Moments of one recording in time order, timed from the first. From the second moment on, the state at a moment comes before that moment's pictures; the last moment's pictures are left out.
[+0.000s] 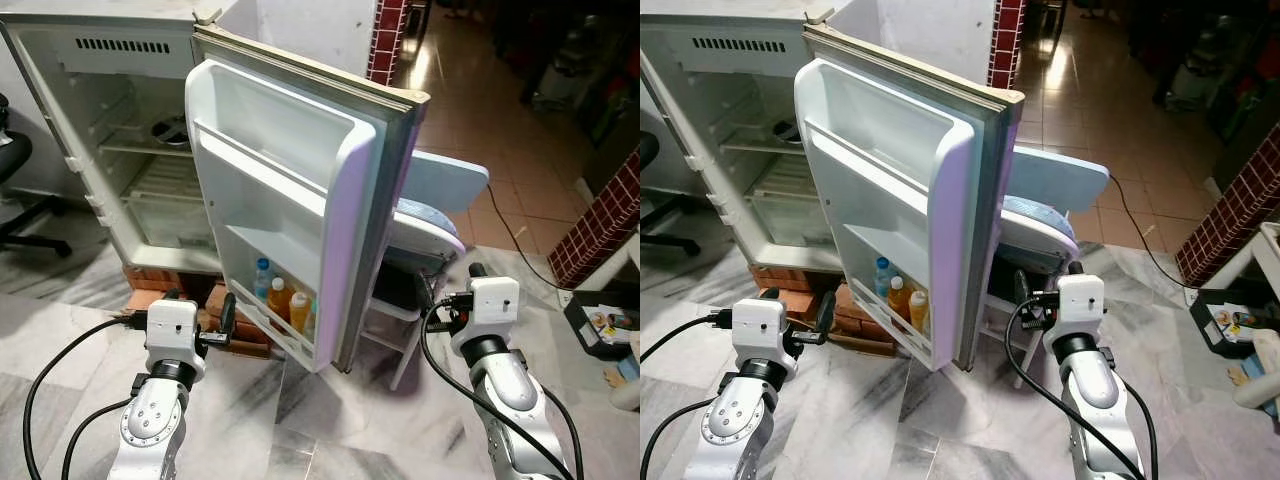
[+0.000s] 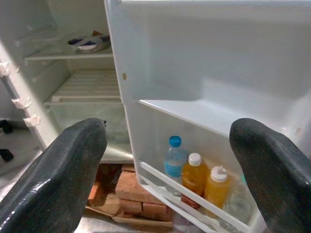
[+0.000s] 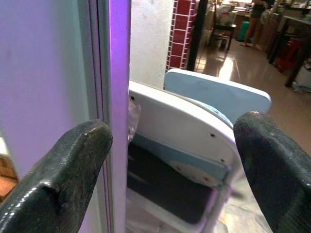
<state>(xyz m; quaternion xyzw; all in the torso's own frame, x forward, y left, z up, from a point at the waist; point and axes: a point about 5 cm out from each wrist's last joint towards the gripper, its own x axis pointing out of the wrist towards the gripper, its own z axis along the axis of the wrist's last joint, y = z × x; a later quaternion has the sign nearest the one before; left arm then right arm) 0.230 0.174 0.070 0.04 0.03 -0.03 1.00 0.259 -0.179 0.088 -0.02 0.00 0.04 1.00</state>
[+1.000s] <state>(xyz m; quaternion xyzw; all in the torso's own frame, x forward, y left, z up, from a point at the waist) 0.226 0.142 0.068 -0.06 0.03 -0.08 0.99 0.330 -0.147 0.113 0.00 0.01 0.10 1.00</state>
